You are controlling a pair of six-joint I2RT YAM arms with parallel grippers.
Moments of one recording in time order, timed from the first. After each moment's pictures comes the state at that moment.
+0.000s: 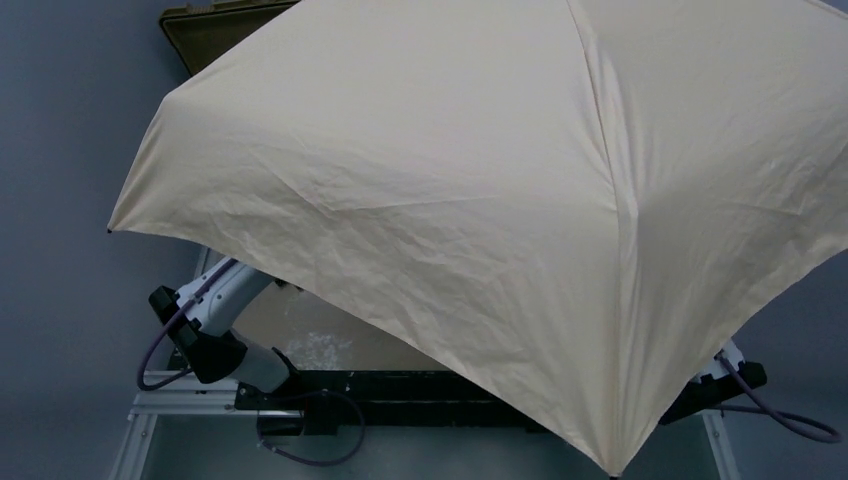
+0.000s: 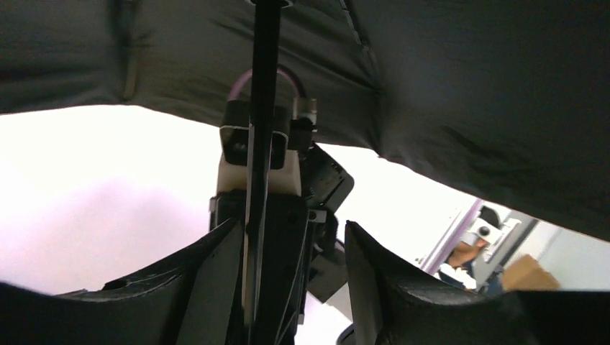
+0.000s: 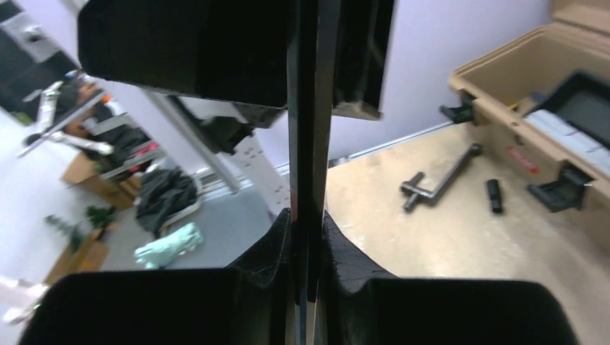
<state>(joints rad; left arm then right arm) -0.80 1.50 1.69 0.50 0.44 -0.97 0.32 1.24 1.63 -0.13 -1.18 0.66</state>
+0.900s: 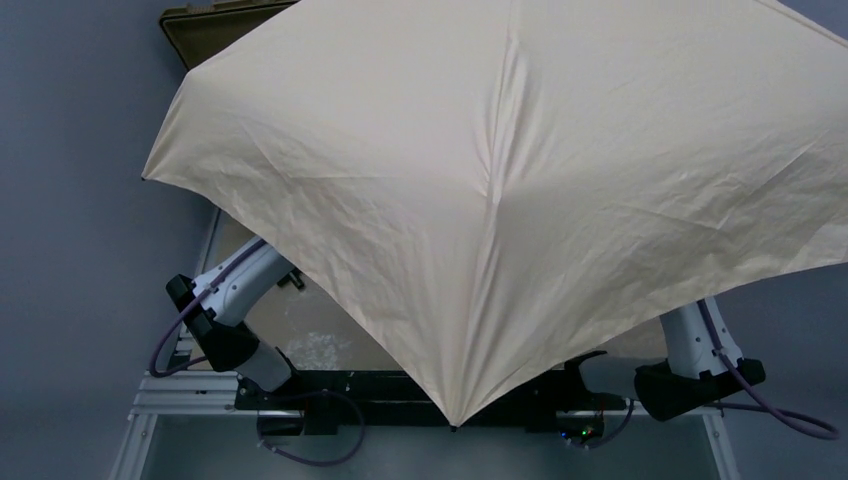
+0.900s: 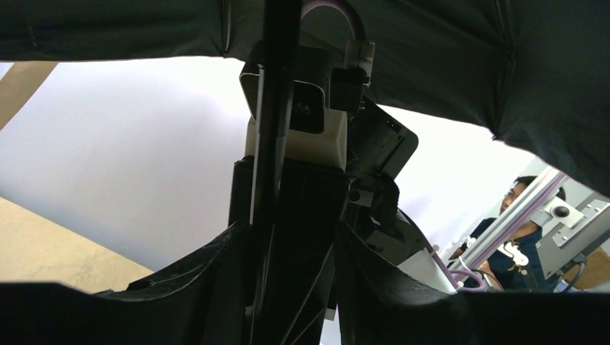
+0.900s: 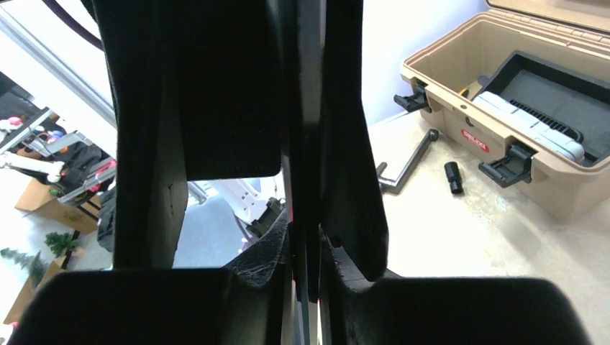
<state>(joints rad) -0.85 1.56 1.80 0.20 0.39 -0.77 0.31 1.26 1.68 -0.36 -1.04 0.45</state>
